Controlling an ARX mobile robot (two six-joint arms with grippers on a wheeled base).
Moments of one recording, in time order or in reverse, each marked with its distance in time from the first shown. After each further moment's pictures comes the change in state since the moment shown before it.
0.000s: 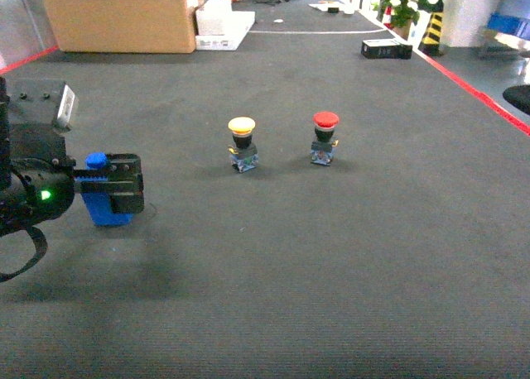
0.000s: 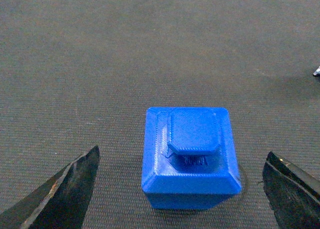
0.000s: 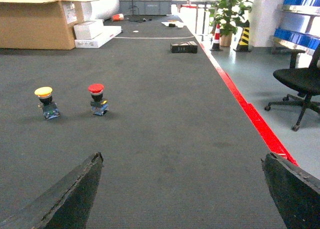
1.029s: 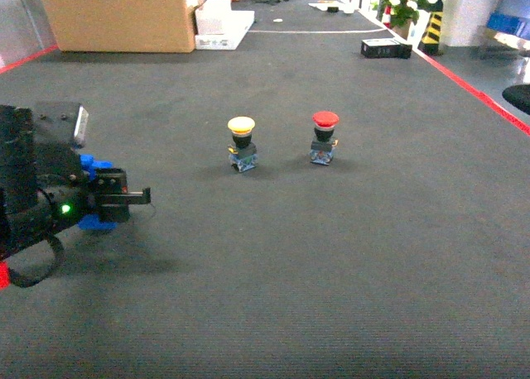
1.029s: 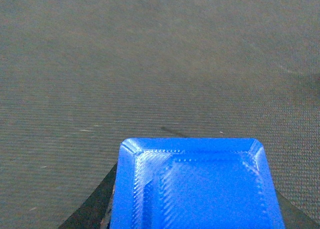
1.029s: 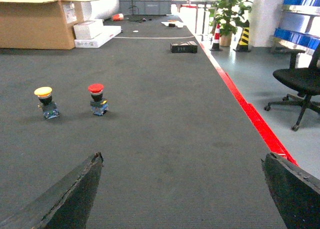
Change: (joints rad) left arm 0.008 0.134 0.046 0.127 -0.020 0.031; right arm 0.000 0.000 0.000 0.000 0.000 0.000
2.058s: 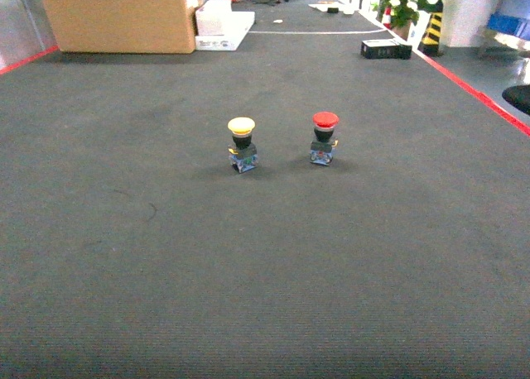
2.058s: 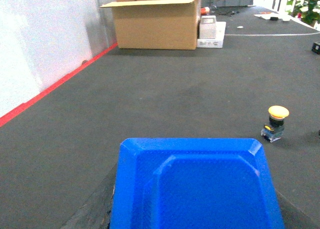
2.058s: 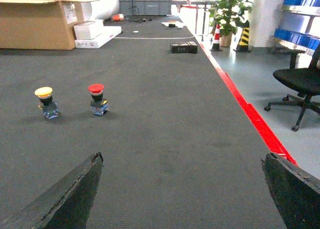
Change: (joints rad) left arm -0.454 -1.516 -0.644 -0.499 -0.603 0.055; right arm 0.000 0.000 0.000 0.000 0.000 0.000
